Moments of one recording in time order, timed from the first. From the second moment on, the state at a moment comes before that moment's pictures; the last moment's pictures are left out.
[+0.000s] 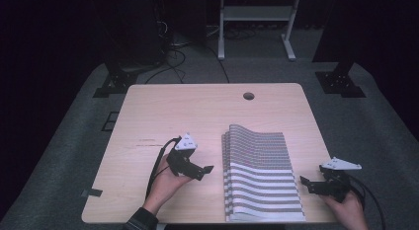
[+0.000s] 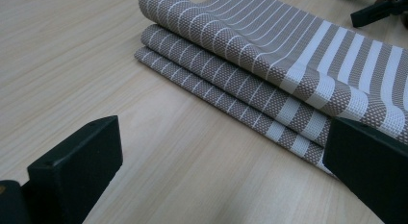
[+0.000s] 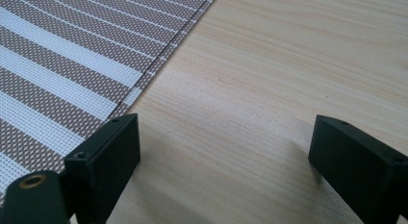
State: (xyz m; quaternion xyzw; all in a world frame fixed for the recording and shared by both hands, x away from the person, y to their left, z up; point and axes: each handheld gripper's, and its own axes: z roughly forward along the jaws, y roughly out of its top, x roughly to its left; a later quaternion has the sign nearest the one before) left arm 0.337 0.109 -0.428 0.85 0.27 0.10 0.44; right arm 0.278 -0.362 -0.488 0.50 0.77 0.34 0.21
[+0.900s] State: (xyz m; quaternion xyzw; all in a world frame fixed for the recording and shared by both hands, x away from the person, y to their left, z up) left arm 0.337 0.052 -0.431 0.86 0.24 0.07 0.44; right arm 0.278 -0.362 -0.488 0.50 0.77 0.34 0.21
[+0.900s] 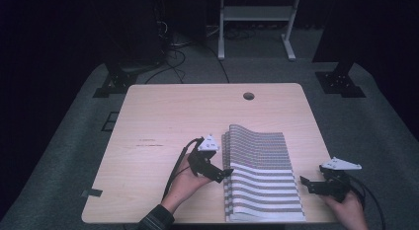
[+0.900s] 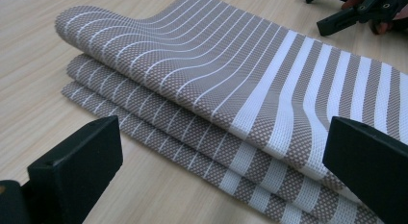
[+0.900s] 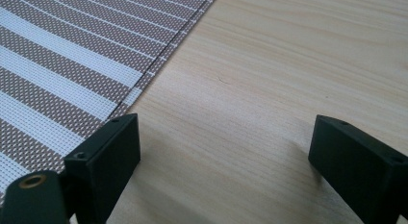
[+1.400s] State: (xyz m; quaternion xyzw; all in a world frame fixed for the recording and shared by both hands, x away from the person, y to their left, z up) left arm 0.330 0.027 -0.445 0.88 0.22 0.05 0.43; right arm 0.278 -0.362 -0.488 0.49 0.77 0.34 0.21
